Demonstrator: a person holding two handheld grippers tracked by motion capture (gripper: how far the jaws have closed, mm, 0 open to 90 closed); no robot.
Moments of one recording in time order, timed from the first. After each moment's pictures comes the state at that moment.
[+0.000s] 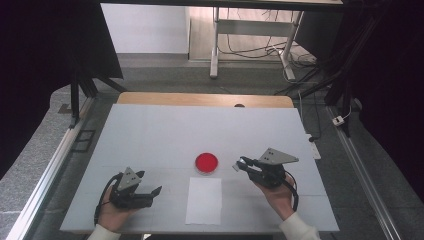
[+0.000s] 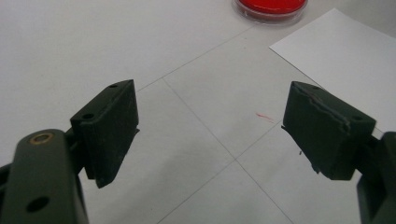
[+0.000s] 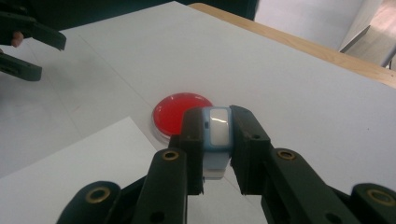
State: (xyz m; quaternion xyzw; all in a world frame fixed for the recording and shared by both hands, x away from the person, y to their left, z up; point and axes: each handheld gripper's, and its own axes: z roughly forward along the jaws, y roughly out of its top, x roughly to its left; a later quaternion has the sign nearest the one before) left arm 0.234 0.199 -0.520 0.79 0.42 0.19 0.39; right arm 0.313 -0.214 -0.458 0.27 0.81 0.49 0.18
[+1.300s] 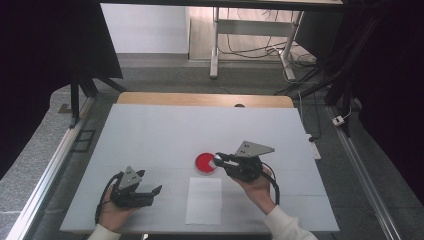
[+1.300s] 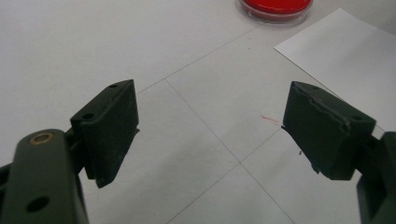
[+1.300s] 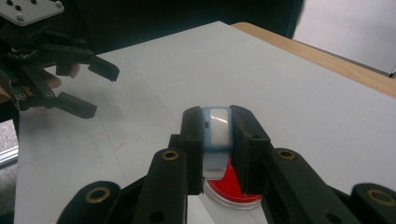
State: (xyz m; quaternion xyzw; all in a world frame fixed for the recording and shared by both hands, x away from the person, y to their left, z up) left arm 0.237 0.198 -0.522 0.79 0.42 0.20 0.39; right arm 0.322 -0.154 -0.447 0.22 0.82 0.52 0.13
